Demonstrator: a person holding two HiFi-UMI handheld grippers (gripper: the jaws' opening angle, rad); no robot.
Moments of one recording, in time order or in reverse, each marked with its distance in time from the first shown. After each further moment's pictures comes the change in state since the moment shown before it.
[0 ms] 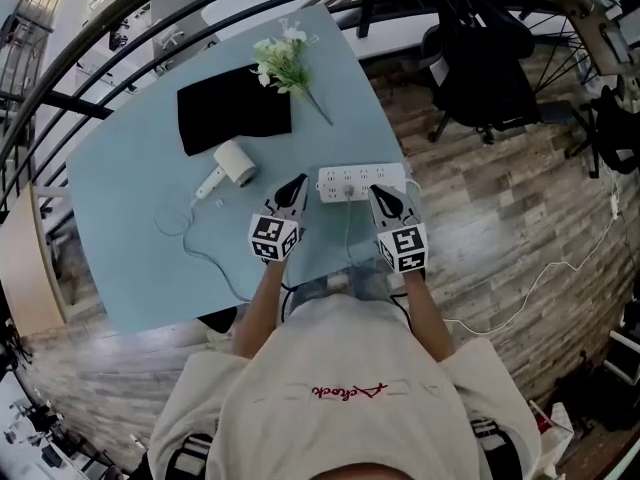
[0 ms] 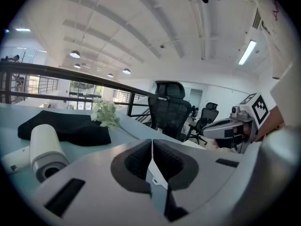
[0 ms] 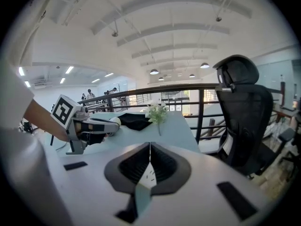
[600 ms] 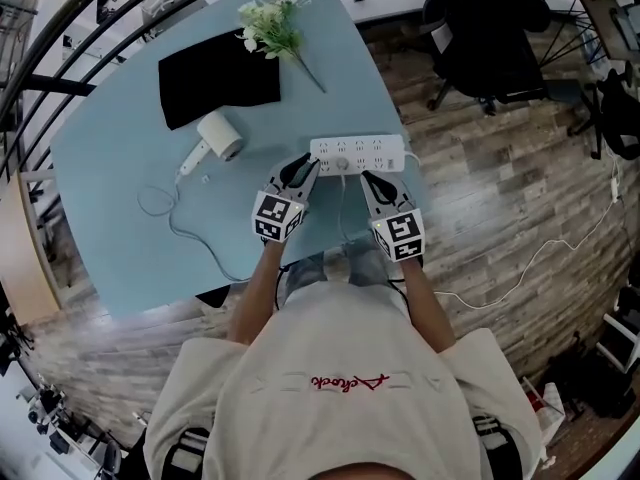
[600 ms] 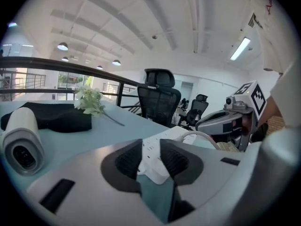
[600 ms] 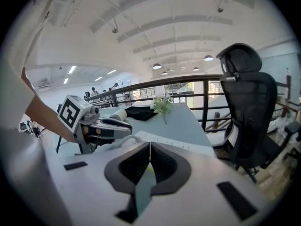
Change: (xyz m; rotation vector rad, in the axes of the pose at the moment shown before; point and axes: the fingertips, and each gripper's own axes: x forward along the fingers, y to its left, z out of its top) left arm 0.028 -0.031 -0.050 0.037 0.101 -0.111; right arm 0.005 0.013 -0.040 0.015 0.070 0.068
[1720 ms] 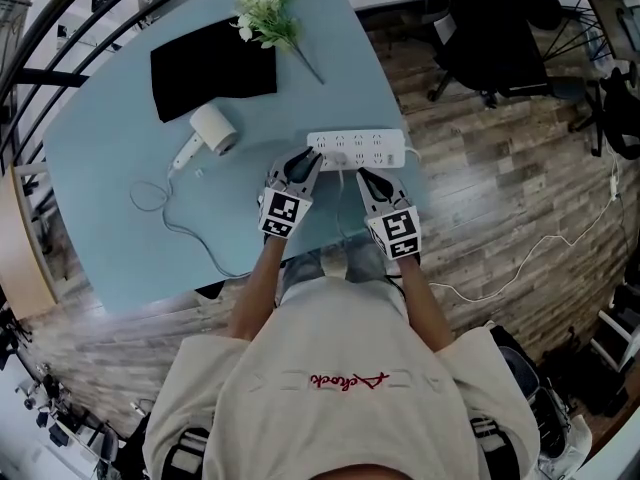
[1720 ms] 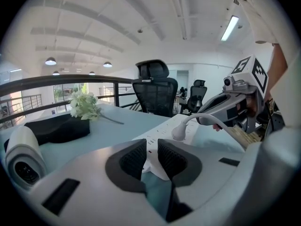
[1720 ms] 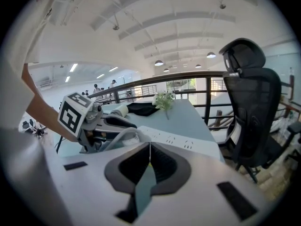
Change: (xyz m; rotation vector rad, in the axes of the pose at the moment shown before) left arm 0.016 -0.002 -0.021 0.199 0.073 0.049; right arm 0.009 0.003 -0.017 -0.009 0.037 0.025
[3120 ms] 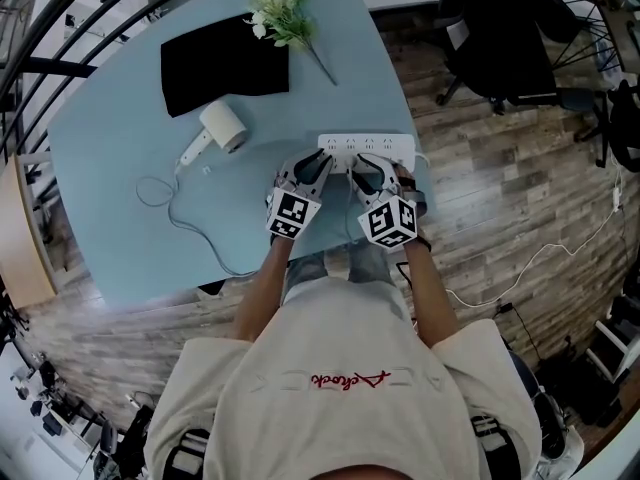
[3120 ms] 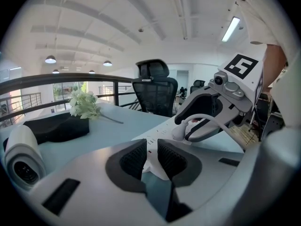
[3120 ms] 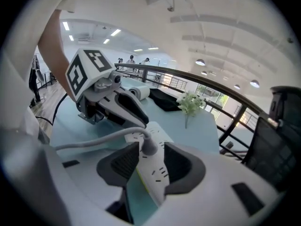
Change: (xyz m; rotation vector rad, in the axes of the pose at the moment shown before) left arm 0.001 -0.001 -0.002 -0.001 0.003 -0.007; right arm 0.042 0.019 -0.001 -0.556 0.156 0.114
